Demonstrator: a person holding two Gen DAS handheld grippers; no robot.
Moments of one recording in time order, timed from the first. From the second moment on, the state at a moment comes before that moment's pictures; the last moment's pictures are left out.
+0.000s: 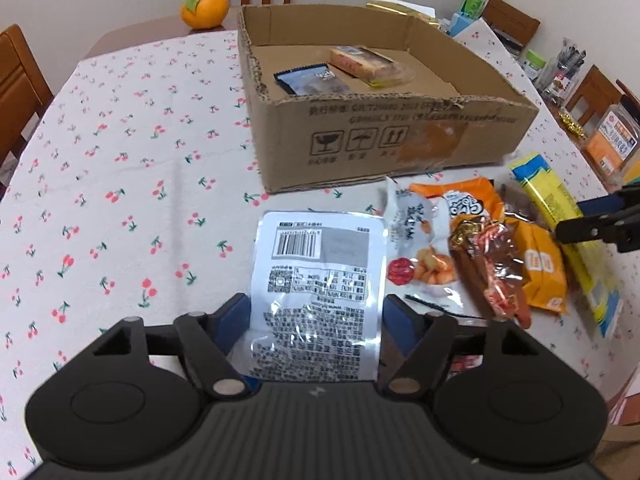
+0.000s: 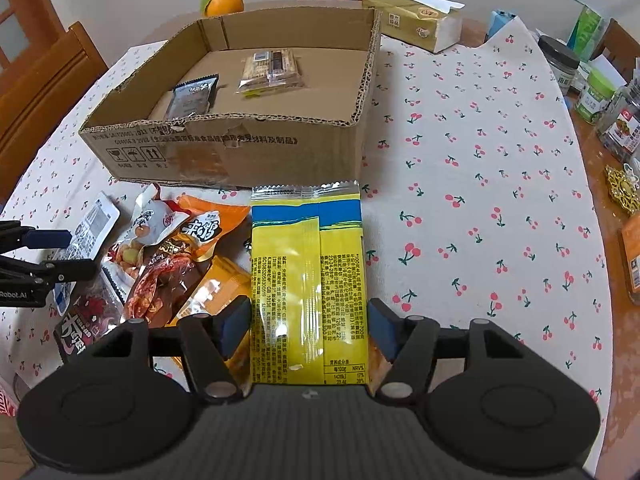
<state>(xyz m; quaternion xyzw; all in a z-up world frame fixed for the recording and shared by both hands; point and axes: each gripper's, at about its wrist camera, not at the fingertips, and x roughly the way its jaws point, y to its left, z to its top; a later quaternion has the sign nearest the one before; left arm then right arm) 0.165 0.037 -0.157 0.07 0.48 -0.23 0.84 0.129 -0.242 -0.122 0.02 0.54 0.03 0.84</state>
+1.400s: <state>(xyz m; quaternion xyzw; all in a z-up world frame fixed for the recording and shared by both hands) 0.166 0.040 -0.160 0.11 0.48 -0.22 0.84 0.127 -0.237 -0.127 -0.01 0.56 0.03 0.83</state>
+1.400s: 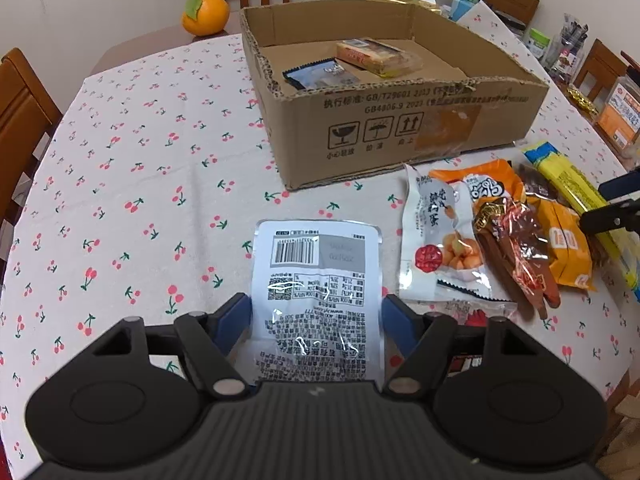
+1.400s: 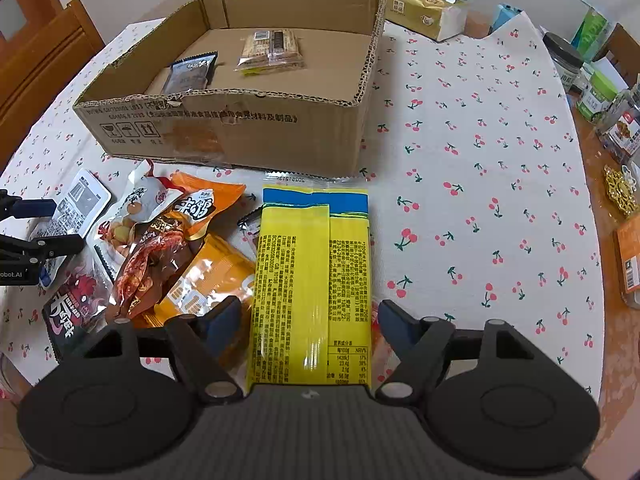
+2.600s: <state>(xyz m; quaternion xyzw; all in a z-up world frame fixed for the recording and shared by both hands) 0.145 0.041 -0.130 0.12 0.47 -0.23 0.84 0.117 -0.233 -0.102 -0.03 0.55 0.03 0.84</state>
